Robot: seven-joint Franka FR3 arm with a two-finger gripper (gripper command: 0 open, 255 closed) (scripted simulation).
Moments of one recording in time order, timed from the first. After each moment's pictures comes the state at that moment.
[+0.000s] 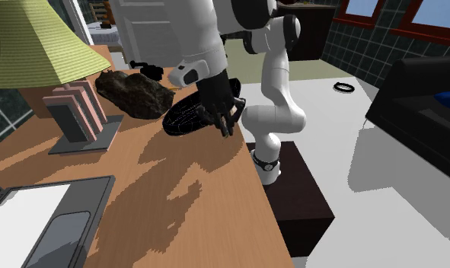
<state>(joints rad) -0.17 -0.78 -0.47 -2.22 -0.10 1.40 -0.31</state>
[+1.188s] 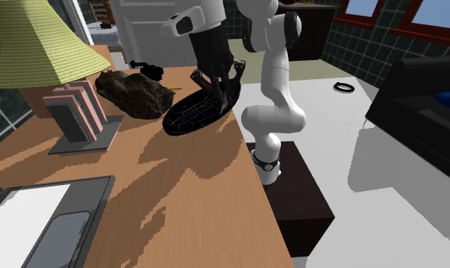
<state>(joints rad) -0.15 -0.72 -0.46 -1.95 -0.07 1.19 -0.31</state>
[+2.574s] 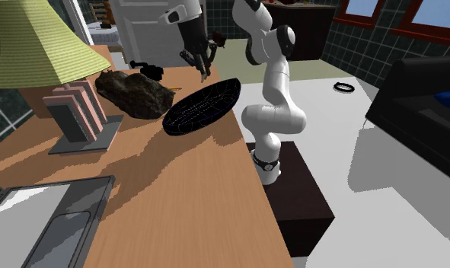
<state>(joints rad) -0.26 -1.02 -0.64 -1.91 -0.40 0.91 -0.62</state>
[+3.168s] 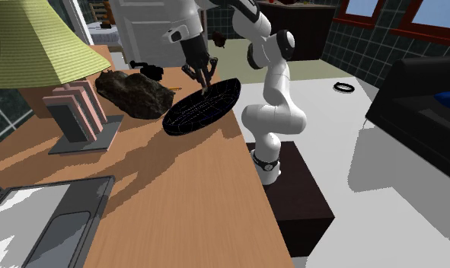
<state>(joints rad) -0.29 -1.11 -0.67 -2.07 -0.44 0.98 -0.62</state>
